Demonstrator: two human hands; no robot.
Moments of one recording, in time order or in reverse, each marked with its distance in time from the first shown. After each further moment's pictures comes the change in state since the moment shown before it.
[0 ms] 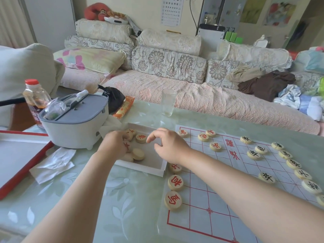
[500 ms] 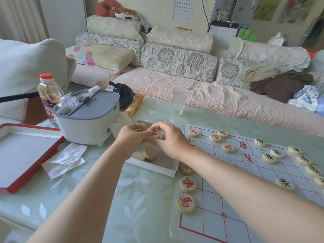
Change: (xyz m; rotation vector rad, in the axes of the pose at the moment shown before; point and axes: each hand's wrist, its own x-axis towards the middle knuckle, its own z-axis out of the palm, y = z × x) left_hand 0.003 0.012 0.004 -1.188 -0.137 -0.198; right_hand 0.032 -0.002 0.029 0.195 0.104 0.033
